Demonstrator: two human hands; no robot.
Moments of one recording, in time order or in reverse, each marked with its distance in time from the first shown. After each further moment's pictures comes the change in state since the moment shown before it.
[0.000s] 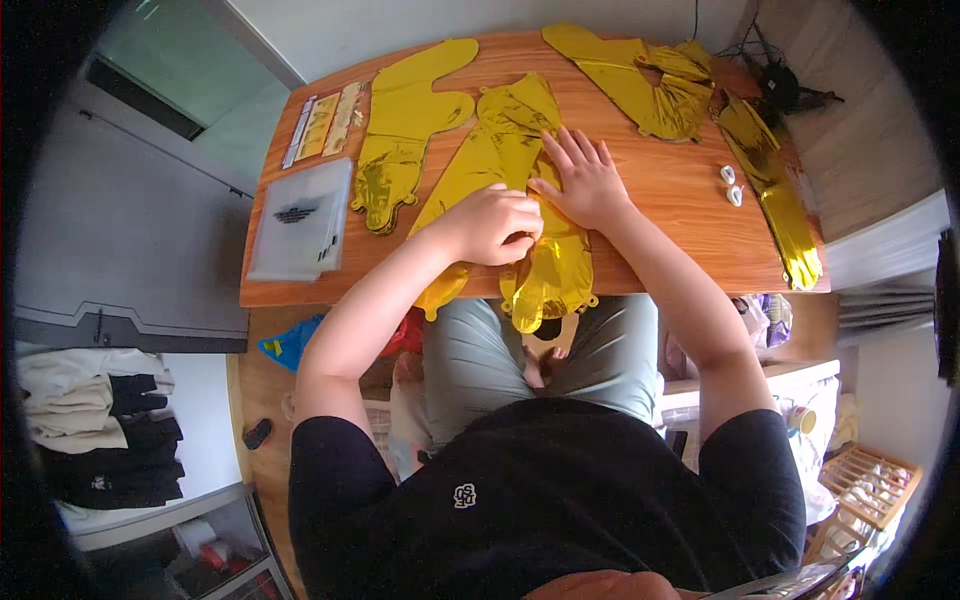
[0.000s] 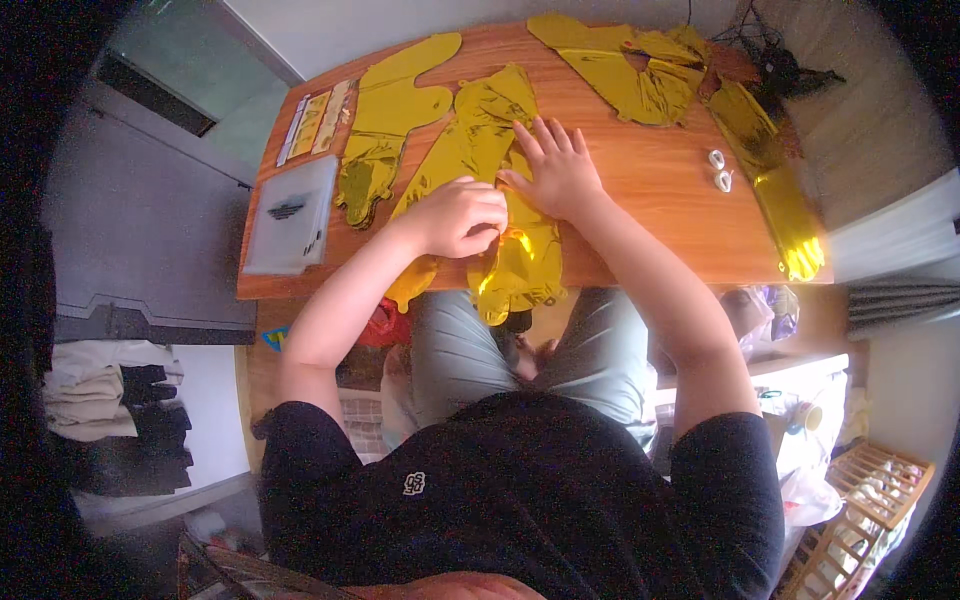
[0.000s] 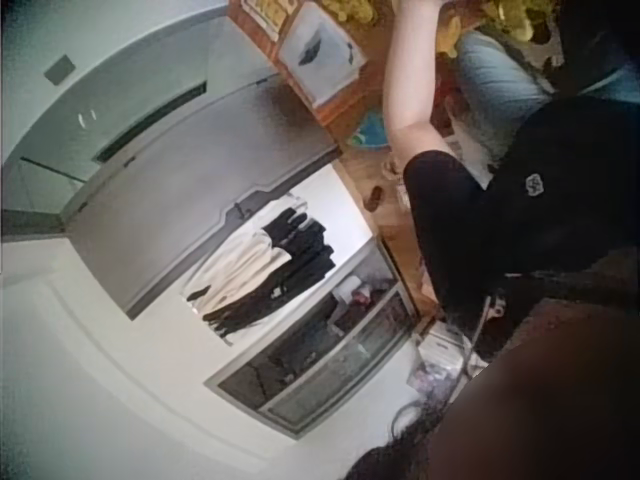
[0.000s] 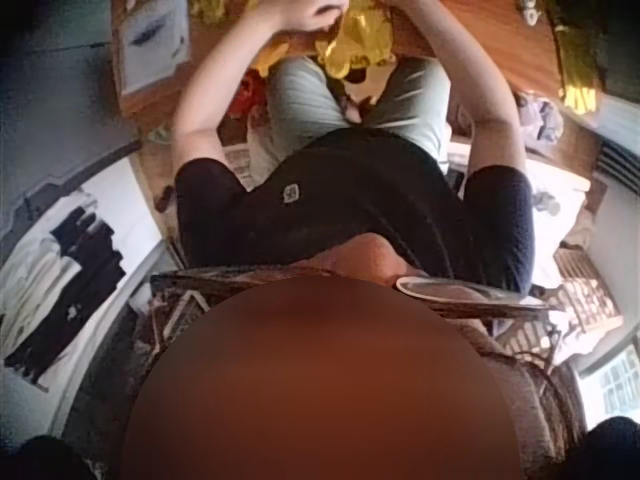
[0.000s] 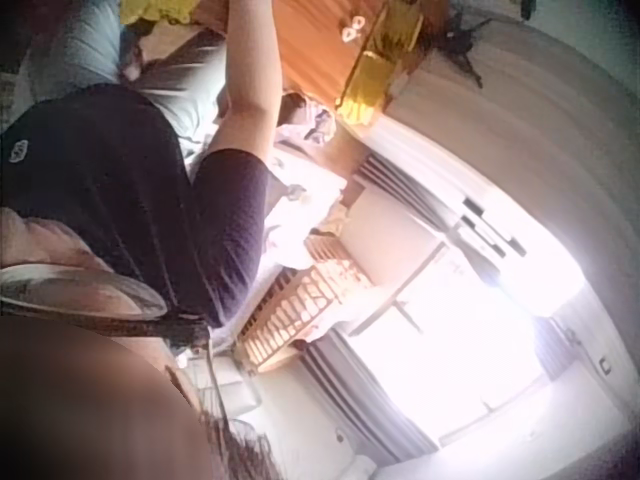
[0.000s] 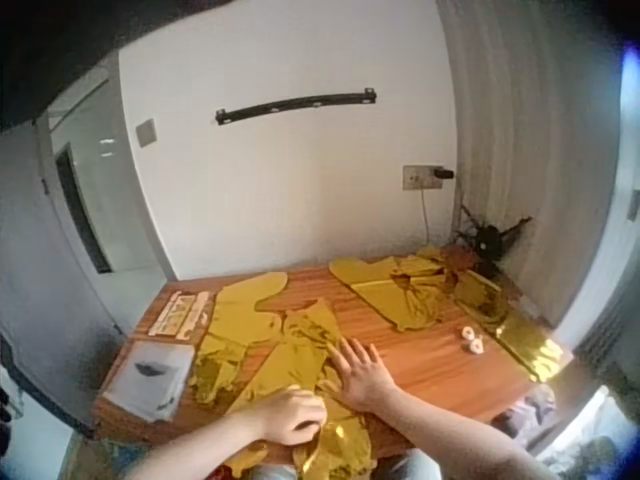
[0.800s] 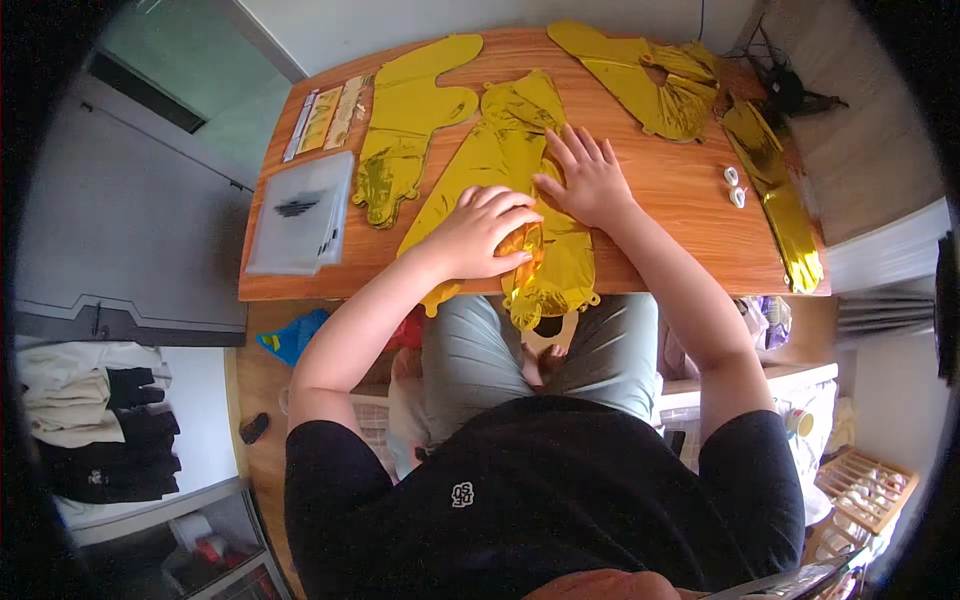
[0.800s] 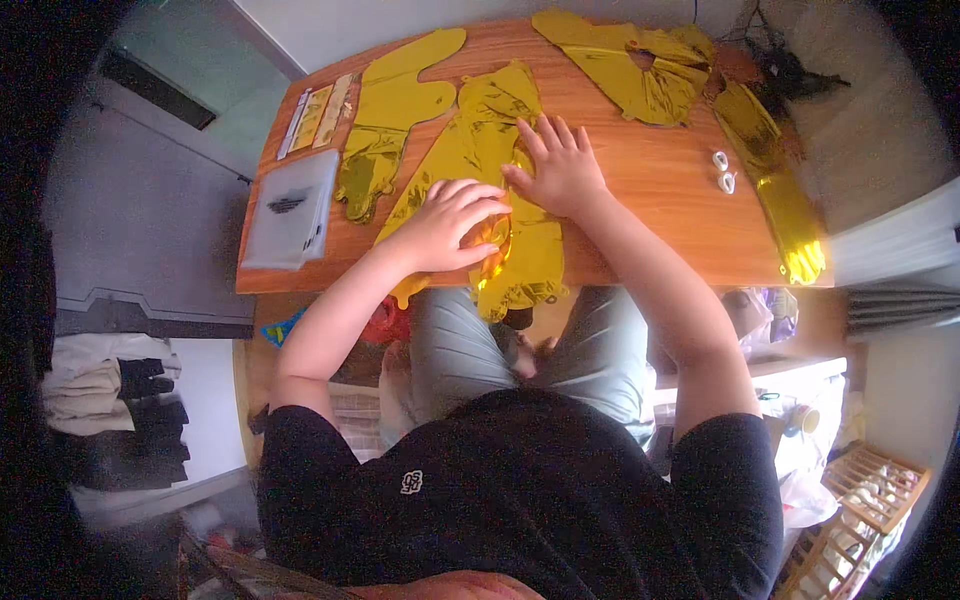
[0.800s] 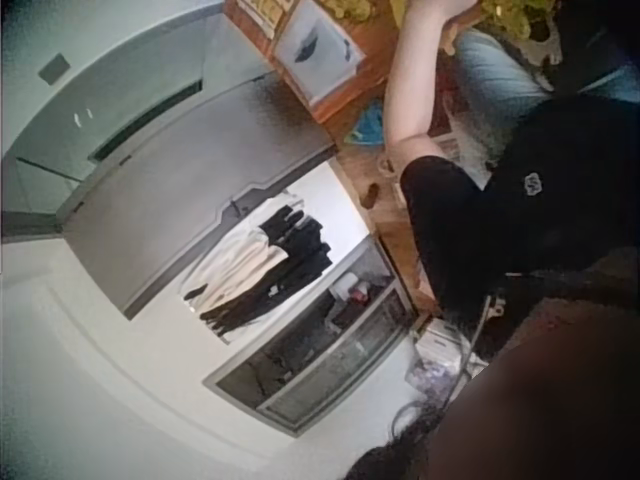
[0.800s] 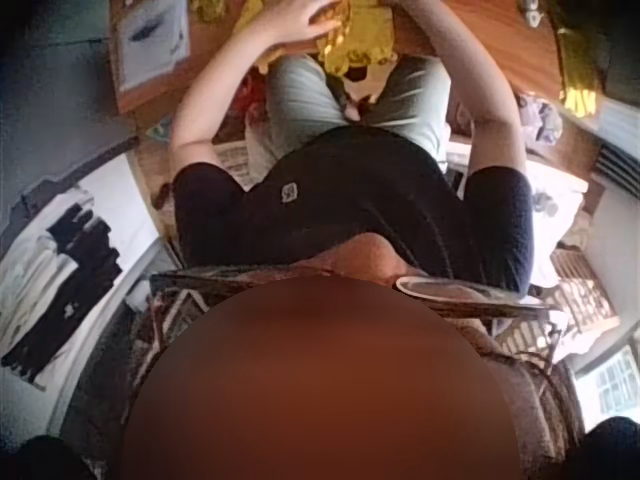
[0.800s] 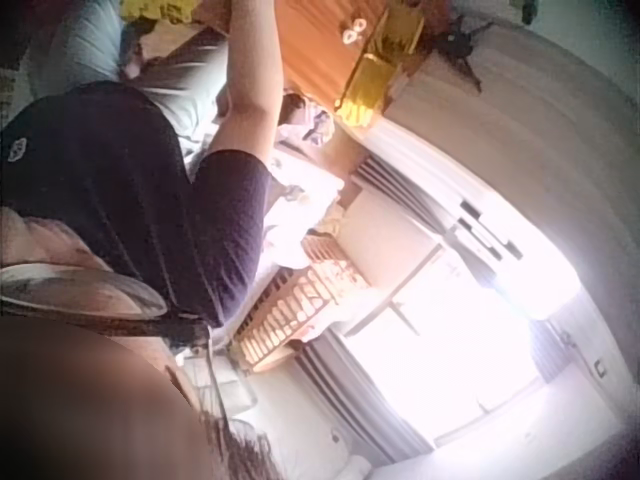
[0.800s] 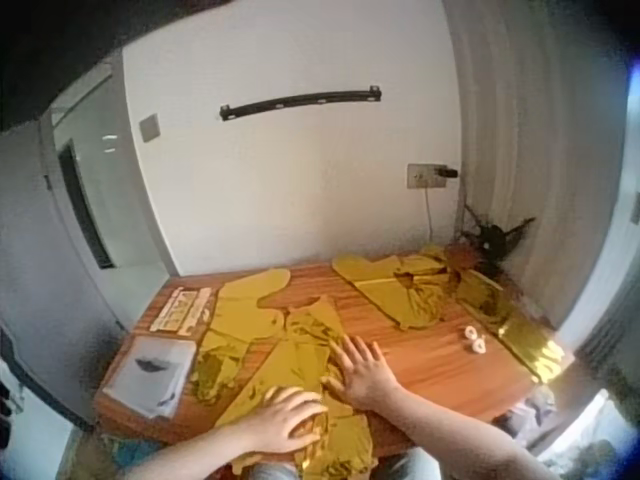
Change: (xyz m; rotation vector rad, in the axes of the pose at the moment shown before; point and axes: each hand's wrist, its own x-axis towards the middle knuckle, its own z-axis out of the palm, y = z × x) left_hand -0.031 0.016 0.019 0.163 0.144 -0.185; right_hand -0.002 0.004 0.005 0.030 -0.001 -0.011
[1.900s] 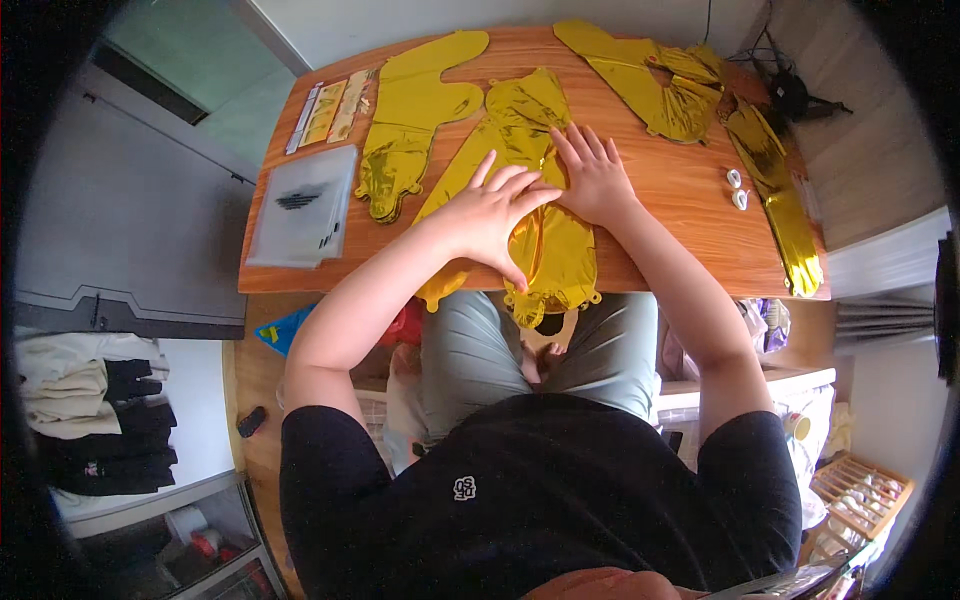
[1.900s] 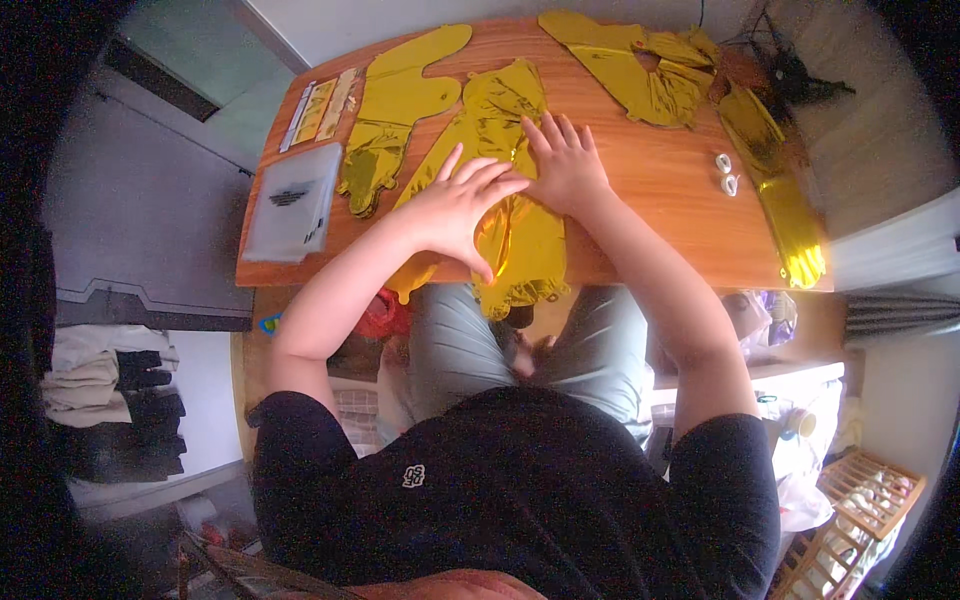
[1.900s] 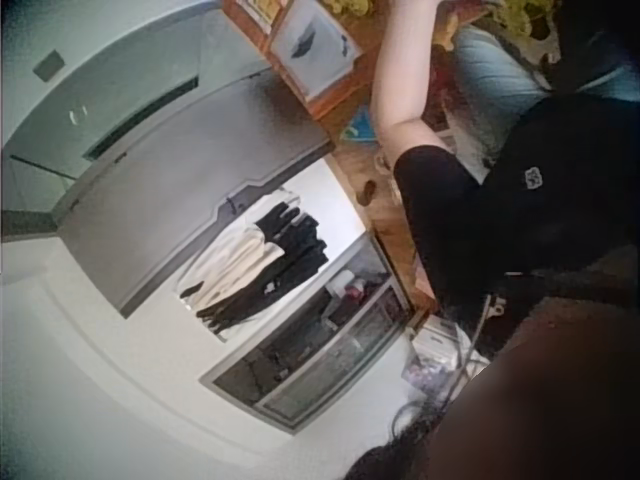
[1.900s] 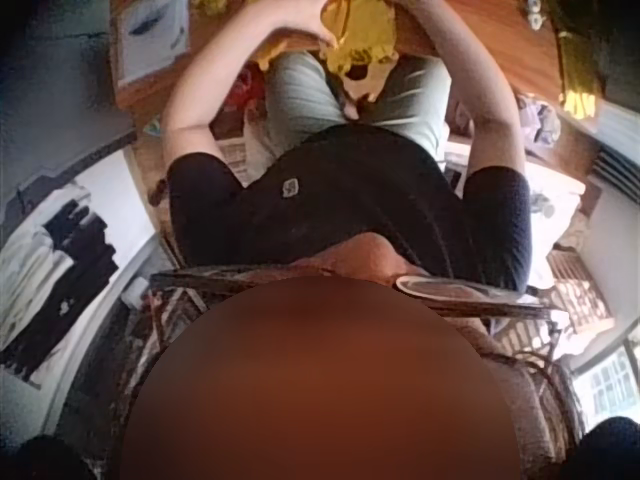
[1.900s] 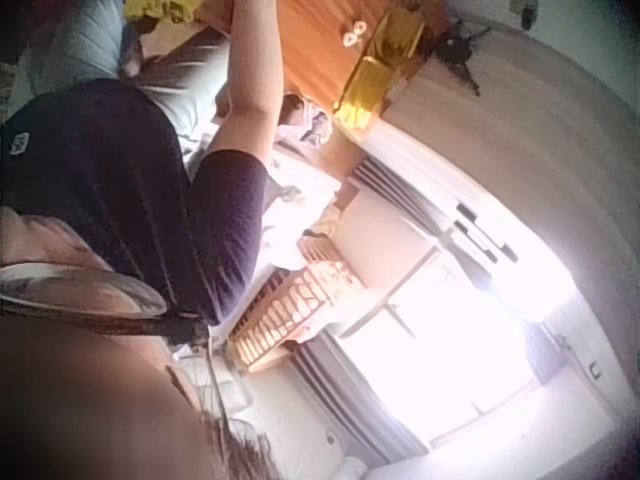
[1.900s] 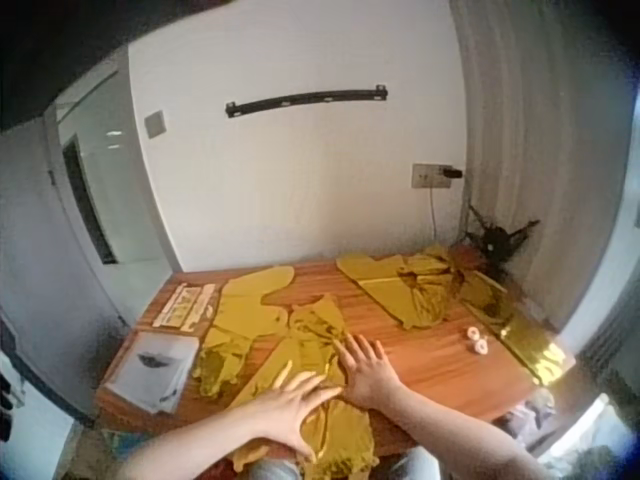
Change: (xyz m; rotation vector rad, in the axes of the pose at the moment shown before) left_hand 0.026 0.004 -0.022 0.161 -0.280 -0.087; right_hand 0.002 -0.003 -0.008 -0.051 -0.086 0.008
